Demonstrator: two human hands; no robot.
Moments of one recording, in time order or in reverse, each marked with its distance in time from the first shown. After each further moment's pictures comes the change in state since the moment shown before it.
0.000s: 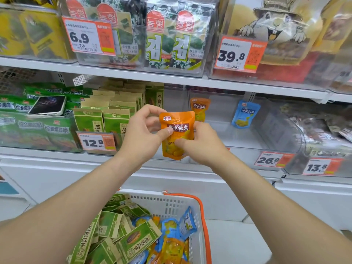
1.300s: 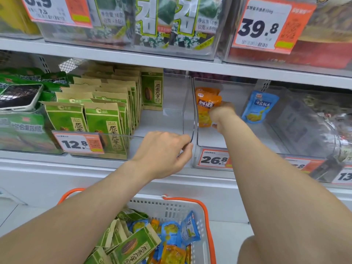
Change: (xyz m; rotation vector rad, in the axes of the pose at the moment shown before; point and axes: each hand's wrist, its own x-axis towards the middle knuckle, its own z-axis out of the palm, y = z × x) left_hand 0.034 -0.077 0.038 1.000 -0.236 0.649; right_hand 0.186 0.087 -0.022 0.036 0.242 0.442
